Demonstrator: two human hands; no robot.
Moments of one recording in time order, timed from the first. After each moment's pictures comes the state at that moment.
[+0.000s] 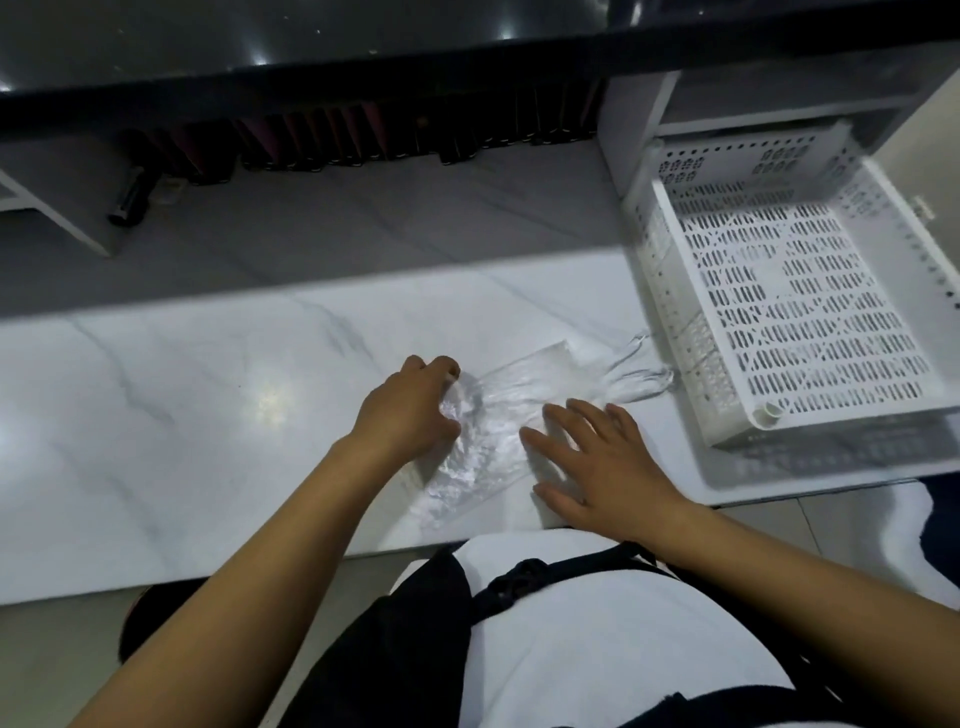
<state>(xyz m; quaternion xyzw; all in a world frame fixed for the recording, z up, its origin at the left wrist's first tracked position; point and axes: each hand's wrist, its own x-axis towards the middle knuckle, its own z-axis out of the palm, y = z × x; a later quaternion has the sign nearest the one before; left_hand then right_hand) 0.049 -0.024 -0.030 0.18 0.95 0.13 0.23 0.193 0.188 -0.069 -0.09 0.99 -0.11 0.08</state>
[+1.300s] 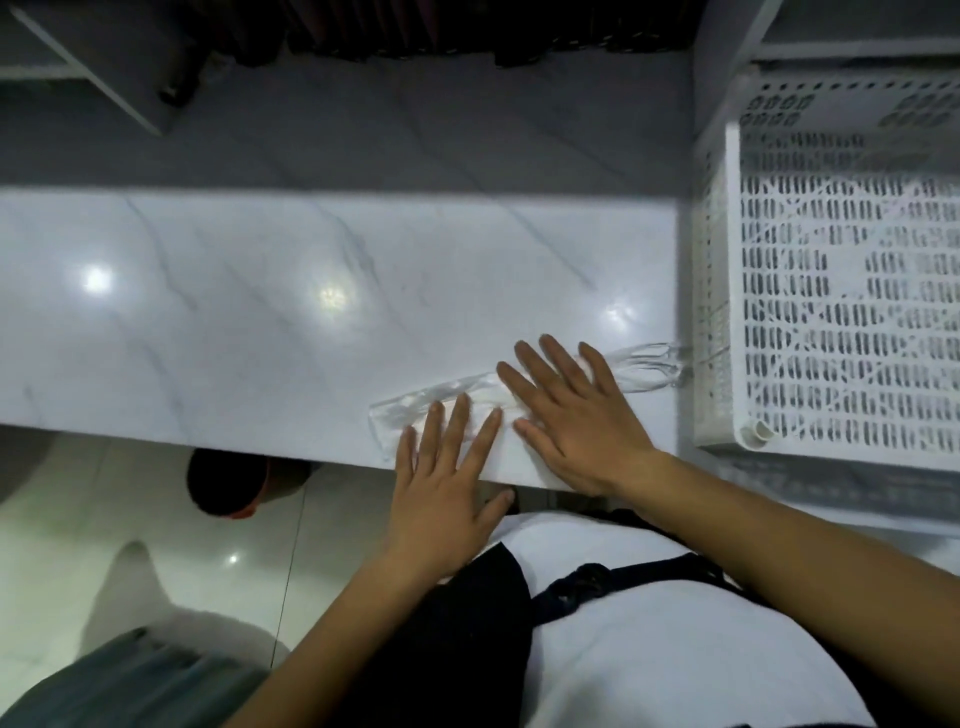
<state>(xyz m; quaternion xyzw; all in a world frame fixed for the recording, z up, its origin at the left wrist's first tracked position) 0.220 0.008 -0.067 0.14 0.97 0.09 0.20 0.163 0.216 -0.077 -0.22 0.96 -0.09 0.15</state>
